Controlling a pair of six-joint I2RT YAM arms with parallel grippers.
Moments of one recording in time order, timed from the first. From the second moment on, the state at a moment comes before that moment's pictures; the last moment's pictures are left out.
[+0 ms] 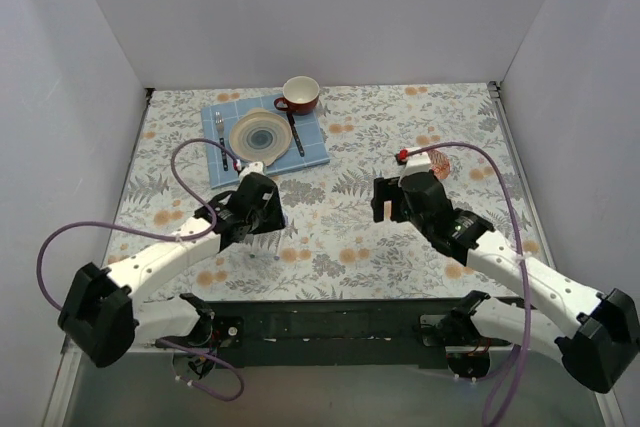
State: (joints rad) left arm -0.66 1.23 0.72 -0.46 -0.23 -0.73; right arm 0.82 0.94 0.69 -0.25 0.33 0.36
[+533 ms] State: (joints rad) left arm -0.66 0.79 0.74 -0.17 -0.34 -0.47; right arm 0.35 1.25 0.76 -0.53 0.23 0.12
